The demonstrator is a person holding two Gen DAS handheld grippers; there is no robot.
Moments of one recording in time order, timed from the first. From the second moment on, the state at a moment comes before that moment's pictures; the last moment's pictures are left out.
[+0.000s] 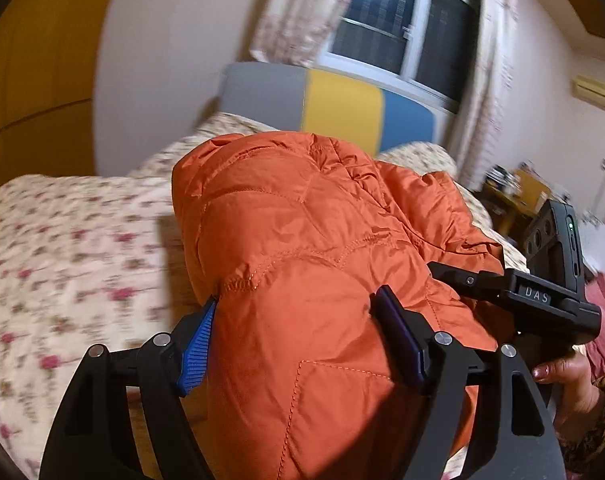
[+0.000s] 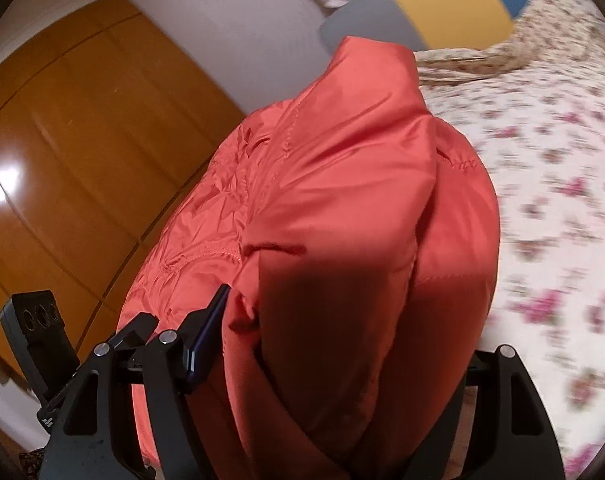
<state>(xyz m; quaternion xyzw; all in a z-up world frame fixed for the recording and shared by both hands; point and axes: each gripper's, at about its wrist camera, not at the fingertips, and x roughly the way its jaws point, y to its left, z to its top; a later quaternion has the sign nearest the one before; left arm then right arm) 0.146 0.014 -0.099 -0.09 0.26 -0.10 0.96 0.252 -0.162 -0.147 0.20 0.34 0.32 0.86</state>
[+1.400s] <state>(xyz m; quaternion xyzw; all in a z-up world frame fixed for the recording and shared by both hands) 0.292 0.138 -0.066 -0.06 0.31 0.16 0.93 0.377 -0.024 -0.113 0.02 0.33 0.22 0.92</state>
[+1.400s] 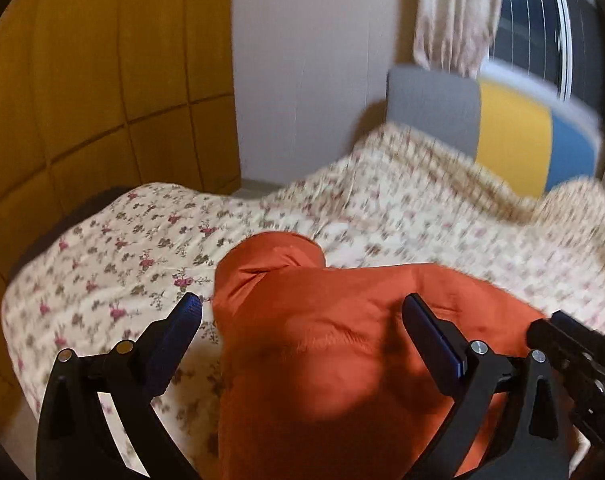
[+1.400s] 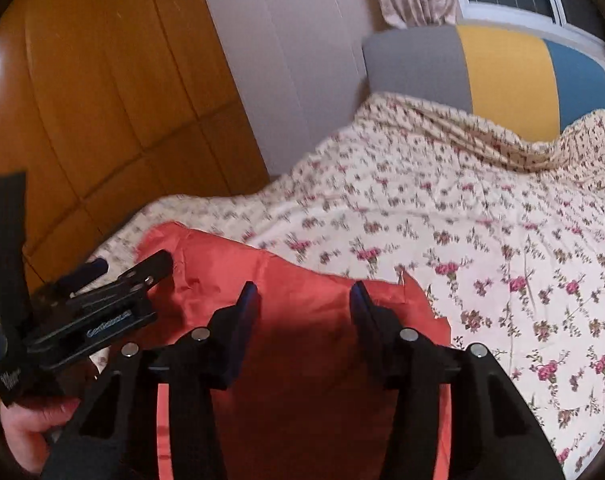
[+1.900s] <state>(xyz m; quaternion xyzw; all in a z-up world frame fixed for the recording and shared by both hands) 0.339 0.150 -0.128 -0.10 0.38 0.15 0.91 0.397 -0.019 -0.170 0.02 0.35 0.19 0.92</state>
